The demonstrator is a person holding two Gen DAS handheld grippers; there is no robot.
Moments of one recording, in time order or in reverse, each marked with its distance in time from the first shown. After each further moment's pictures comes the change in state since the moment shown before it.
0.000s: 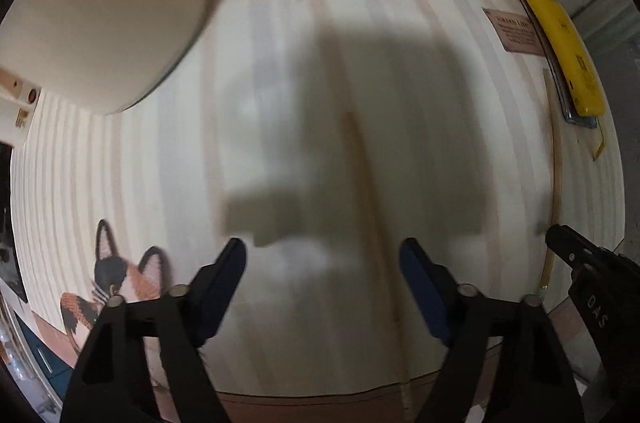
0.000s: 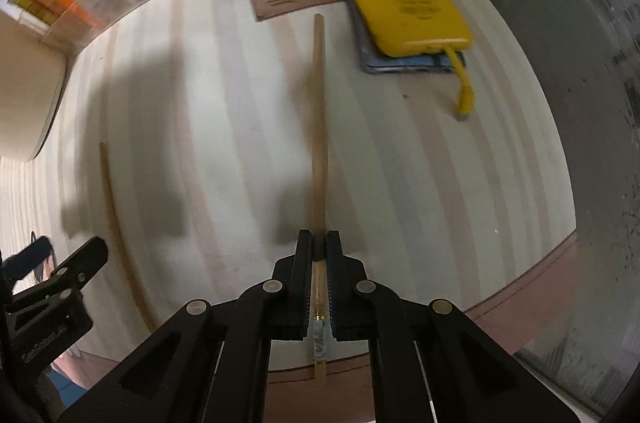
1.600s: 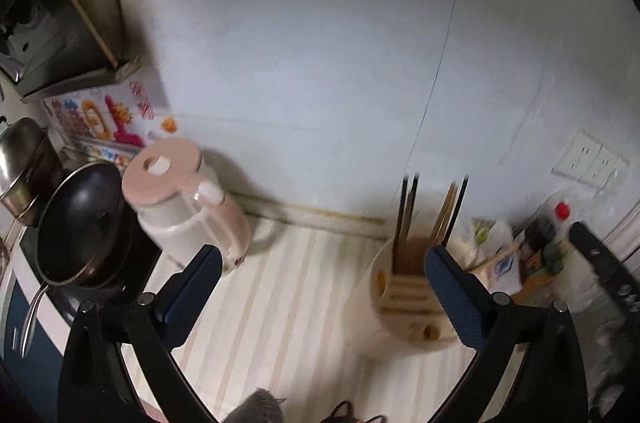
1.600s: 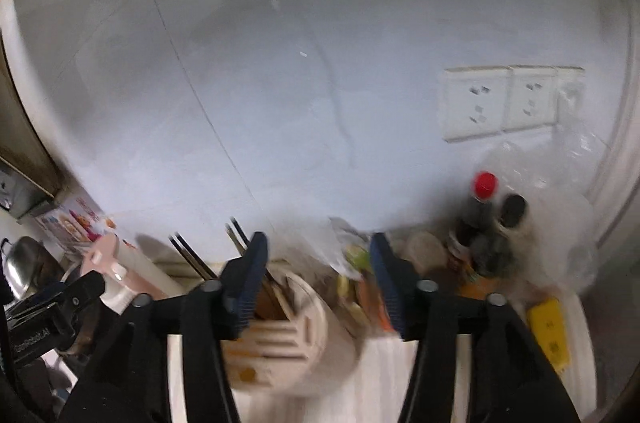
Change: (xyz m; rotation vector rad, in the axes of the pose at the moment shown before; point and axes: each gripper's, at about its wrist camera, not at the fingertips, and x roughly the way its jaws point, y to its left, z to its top) left arm -0.267 0.322 0.040 -0.399 -0.642 0.099; right arm -0.290 0.265 0.117 -0.177 -0.701 0.360
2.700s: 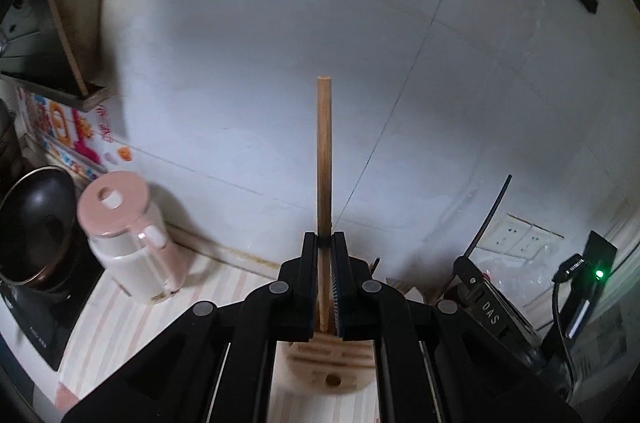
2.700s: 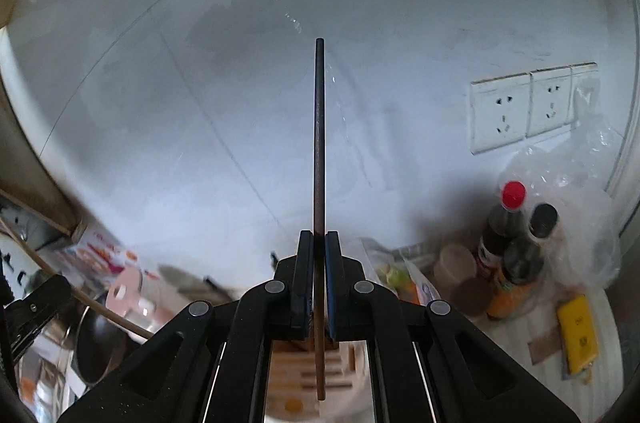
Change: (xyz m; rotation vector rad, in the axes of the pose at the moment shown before) left arm -0.033 -0.017 0.064 -0.131 -0.099 -0.231; right arm 0.025 0.033 0.042 0.081 -0.065 0.069
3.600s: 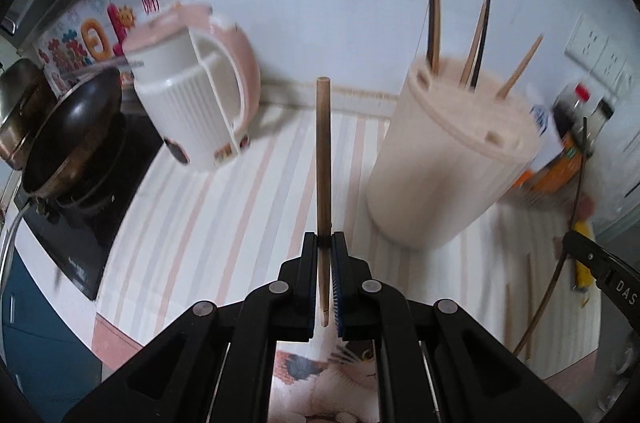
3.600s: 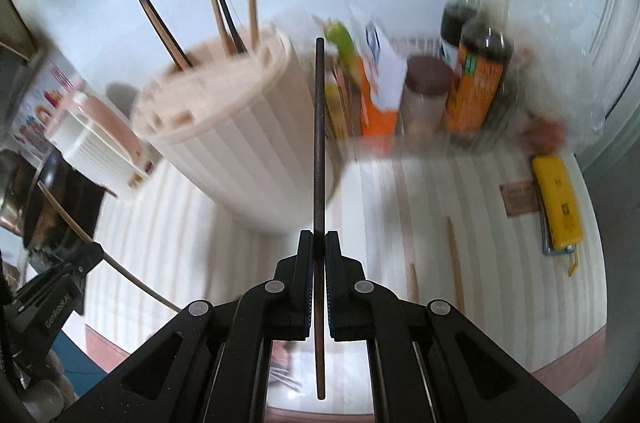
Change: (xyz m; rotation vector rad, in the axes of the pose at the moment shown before) left arm 0.021 0.076 -0.183 0.150 0.251 0.244; right arm -0.020 -0.052 -0.182 -0.112 0.384 -0.116
